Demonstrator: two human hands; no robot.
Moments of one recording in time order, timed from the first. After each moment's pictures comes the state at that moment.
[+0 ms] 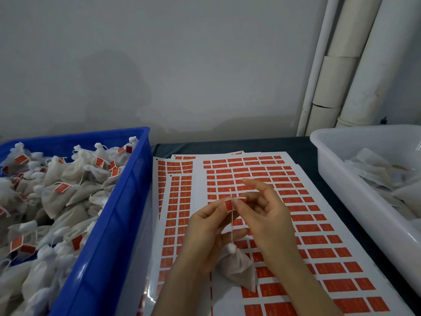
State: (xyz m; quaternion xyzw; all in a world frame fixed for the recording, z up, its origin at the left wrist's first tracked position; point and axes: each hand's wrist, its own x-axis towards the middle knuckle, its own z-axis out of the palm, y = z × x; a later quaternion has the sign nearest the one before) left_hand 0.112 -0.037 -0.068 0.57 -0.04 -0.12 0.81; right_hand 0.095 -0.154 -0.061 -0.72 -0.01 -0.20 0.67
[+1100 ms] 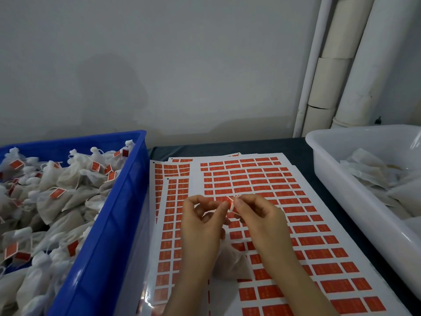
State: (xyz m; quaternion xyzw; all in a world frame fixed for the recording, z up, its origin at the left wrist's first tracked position) left_hand 0.113 -0.049 -0.075 0.69 0.02 0.13 0.71; right_hand 0.100 -0.155 -0.068 -0.75 0.03 -0.19 0.63
